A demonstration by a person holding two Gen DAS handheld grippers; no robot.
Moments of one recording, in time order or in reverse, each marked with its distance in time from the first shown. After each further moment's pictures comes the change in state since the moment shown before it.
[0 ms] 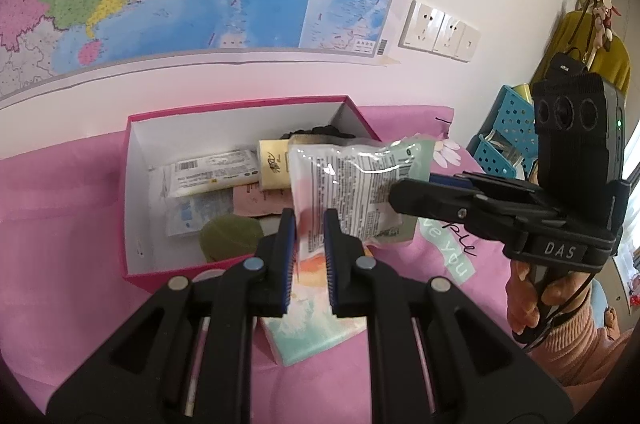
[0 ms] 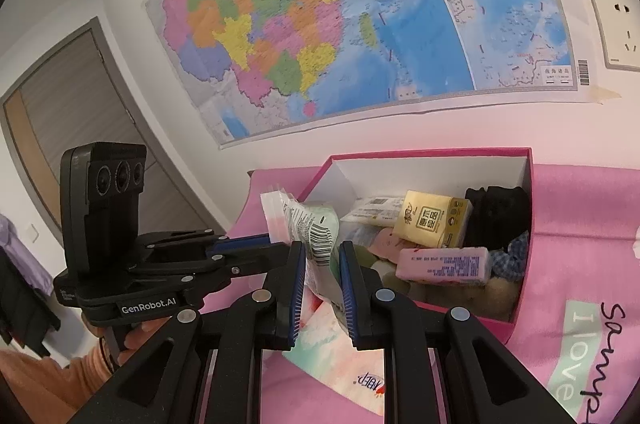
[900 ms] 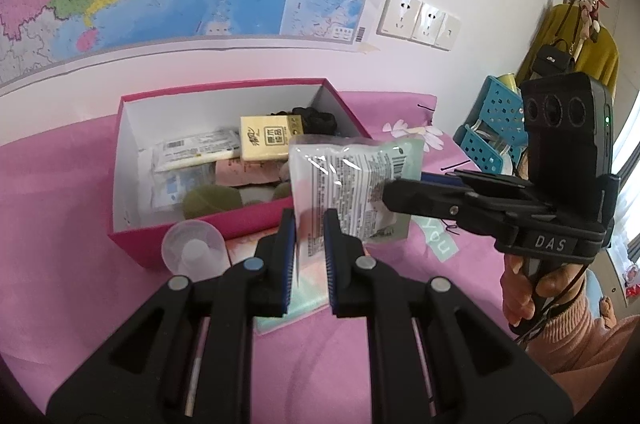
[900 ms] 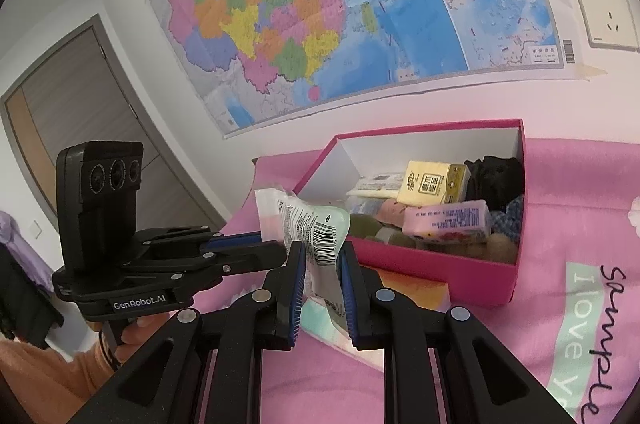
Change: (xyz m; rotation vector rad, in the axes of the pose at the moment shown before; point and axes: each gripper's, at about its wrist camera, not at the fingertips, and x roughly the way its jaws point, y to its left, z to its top) left arm -0.014 -0.013 -0.026 0.015 0.005 -0.036; right arm -0.015 0.008 -0.028 0.007 0.015 0.002
